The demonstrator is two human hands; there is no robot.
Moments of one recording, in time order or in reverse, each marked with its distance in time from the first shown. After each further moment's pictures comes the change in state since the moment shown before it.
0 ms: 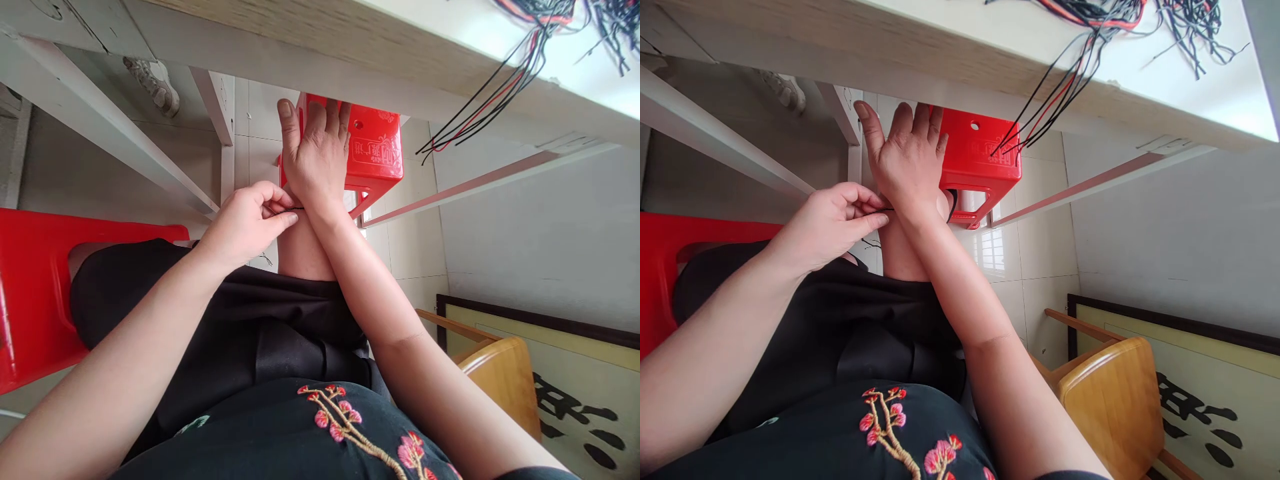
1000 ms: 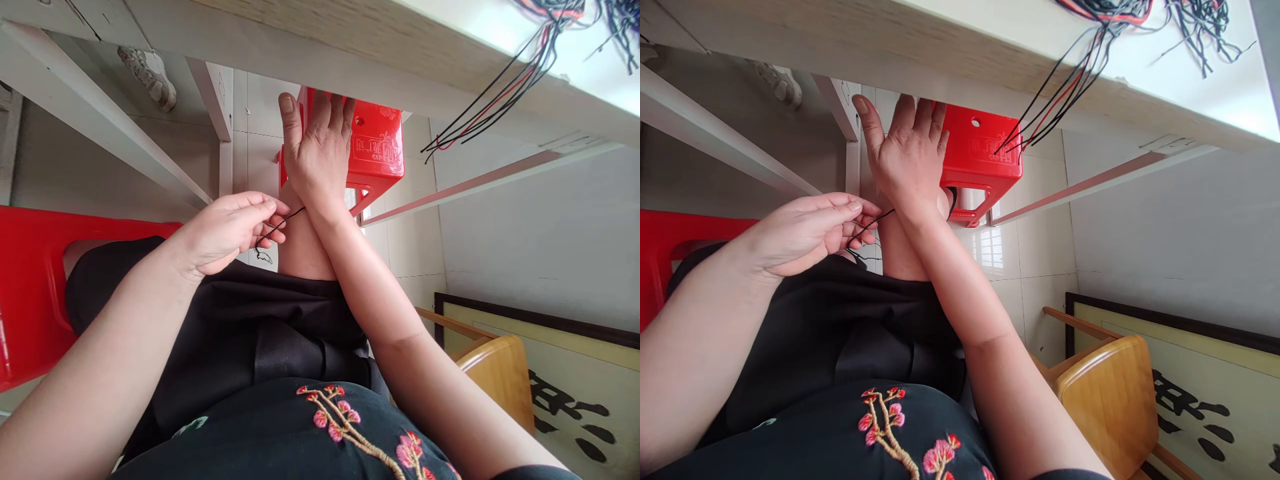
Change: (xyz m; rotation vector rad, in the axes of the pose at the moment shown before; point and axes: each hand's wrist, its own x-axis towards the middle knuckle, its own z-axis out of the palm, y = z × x) left_hand -0.004 -0.003 -0.015 -0.480 -0.181 -0.308; right_hand 0.001 0.000 0.001 -0.002 0.052 0.012
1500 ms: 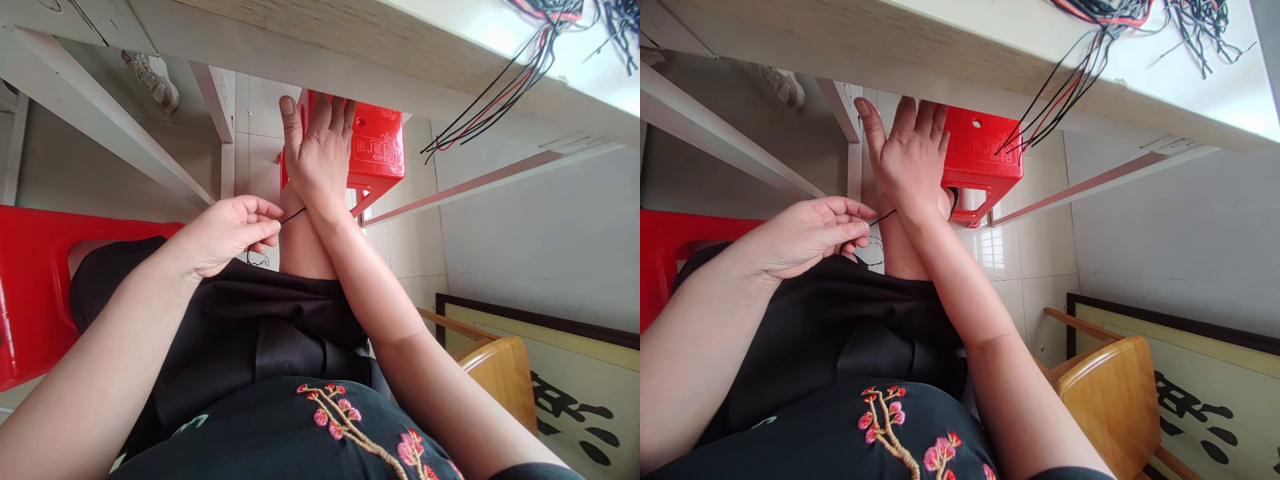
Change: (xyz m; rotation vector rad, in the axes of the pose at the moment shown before) left_hand 0.000 -0.007 -0.006 0.131 0.041 0.030; right_hand 0.002 0.003 0.004 0.402 -0.072 0.051
